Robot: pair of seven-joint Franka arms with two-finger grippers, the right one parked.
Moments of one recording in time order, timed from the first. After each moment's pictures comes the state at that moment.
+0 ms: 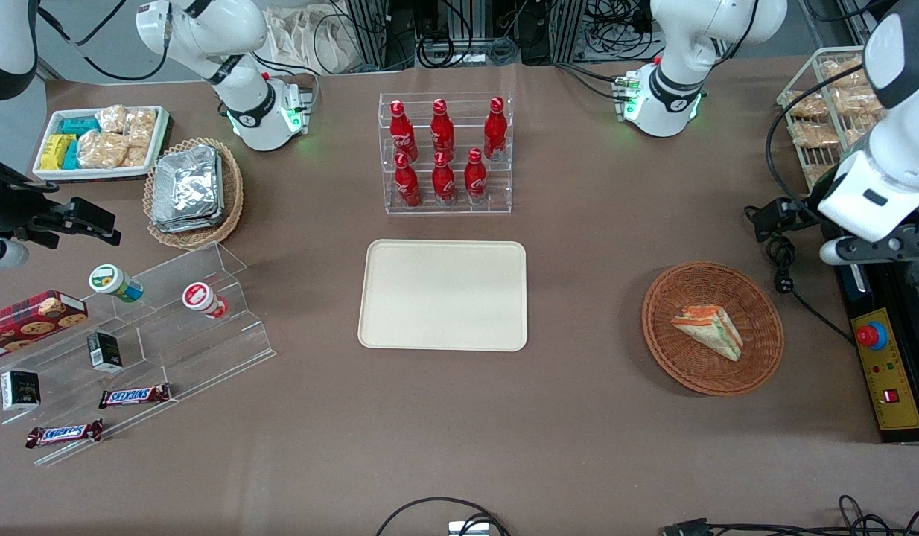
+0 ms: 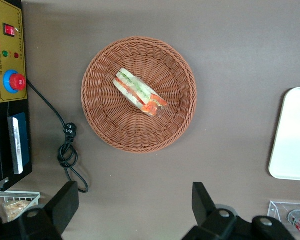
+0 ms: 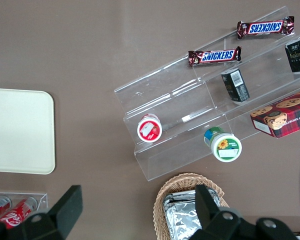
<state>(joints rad) -0.40 0.04 0.31 -1.65 0.04 1.63 -0.14</state>
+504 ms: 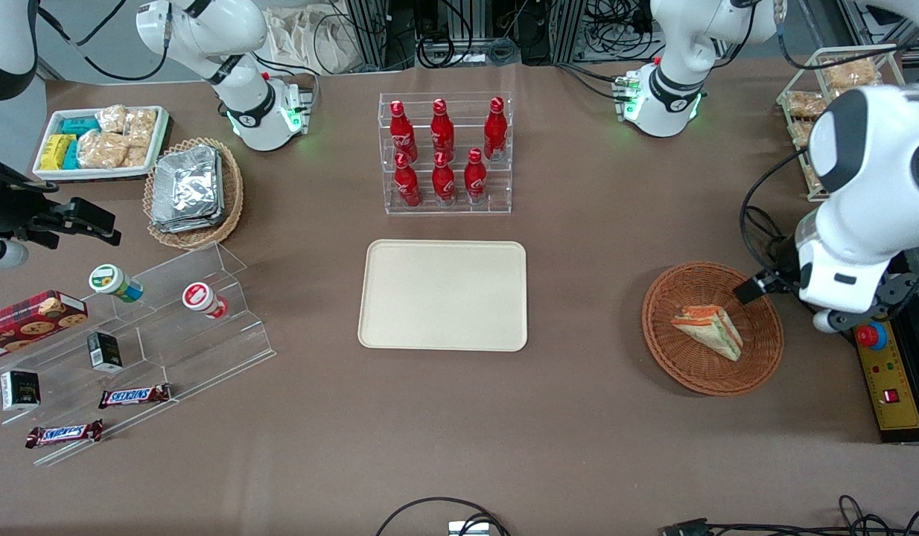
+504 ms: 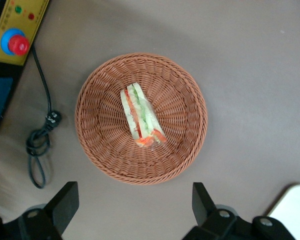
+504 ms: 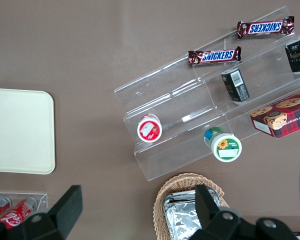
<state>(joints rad) -0.40 0.21 0.31 -1.66 0.02 1.80 -0.61</state>
